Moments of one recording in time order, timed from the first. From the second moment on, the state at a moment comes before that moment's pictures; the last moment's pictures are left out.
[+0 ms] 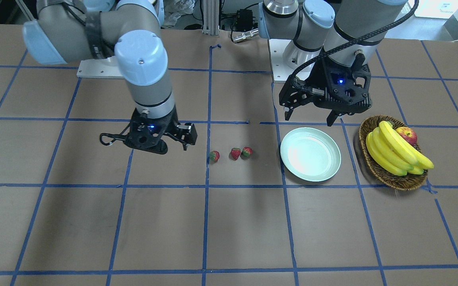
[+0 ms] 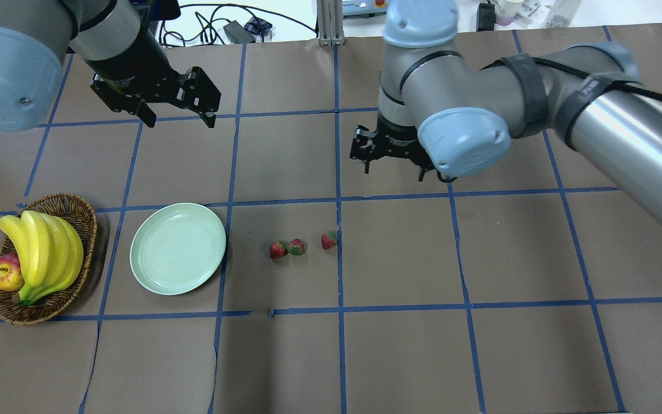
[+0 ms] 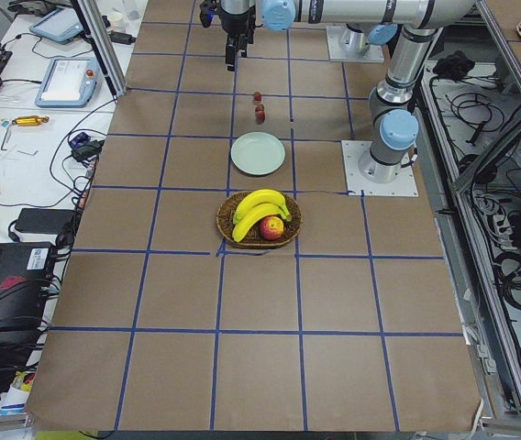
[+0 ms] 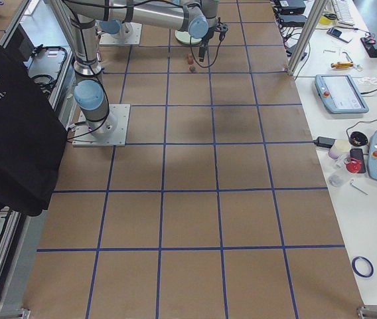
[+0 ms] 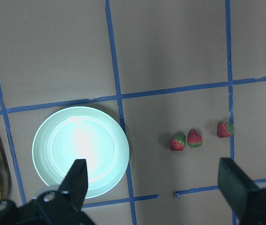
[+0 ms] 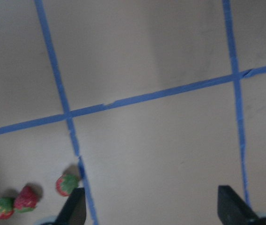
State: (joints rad) left arm -1.59 -1.62 -1.55 -1.46 1.51 0.07; right arm 1.77 -1.36 1.67 -1.86 -1.57 0.38
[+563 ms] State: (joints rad) left arm -1.60 -1.63 -1.56 -1.47 1.53 0.04; right arm 1.56 -1.48 1.56 -1.56 -1.61 0.03
